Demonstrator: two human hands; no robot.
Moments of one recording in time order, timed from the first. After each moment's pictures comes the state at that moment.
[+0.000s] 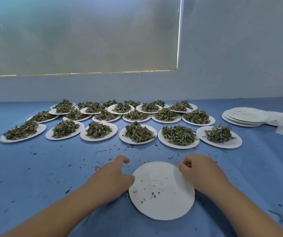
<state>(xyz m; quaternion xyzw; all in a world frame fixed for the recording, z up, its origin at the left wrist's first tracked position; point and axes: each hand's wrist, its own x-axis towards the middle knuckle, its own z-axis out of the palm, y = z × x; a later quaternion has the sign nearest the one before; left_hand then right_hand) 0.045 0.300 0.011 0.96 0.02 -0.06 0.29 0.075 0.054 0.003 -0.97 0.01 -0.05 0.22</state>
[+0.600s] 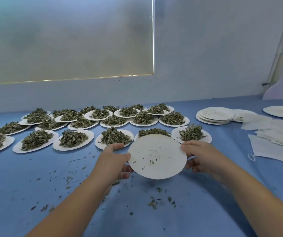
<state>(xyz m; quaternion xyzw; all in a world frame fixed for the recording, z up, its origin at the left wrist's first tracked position) 0.074 0.221 0.036 0.72 0.09 -0.02 0.69 0.081 -0.031 0.029 -0.76 0.05 0.06 0.65</state>
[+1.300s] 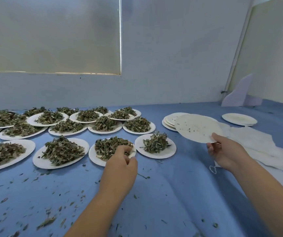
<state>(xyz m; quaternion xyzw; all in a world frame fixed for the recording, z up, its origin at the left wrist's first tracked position) 0.134 0.095 0.002 0.86 -0.06 0.09 0.50 0.140 -0.204 0.031 -0.51 0.23 -0.17 0.81</state>
